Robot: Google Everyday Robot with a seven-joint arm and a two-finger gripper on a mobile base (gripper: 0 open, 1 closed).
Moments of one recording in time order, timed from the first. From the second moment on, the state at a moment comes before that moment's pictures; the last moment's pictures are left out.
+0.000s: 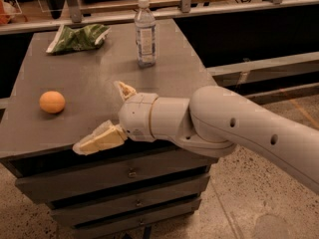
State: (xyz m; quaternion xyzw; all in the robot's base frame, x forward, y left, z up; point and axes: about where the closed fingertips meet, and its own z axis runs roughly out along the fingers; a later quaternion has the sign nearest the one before) arm 0.464 0.131 0.885 -0.49 0.61 0.33 0.53
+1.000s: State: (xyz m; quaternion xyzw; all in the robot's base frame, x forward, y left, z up) arm 0.479 0.186 0.883 -0.47 0.60 0.33 0.56
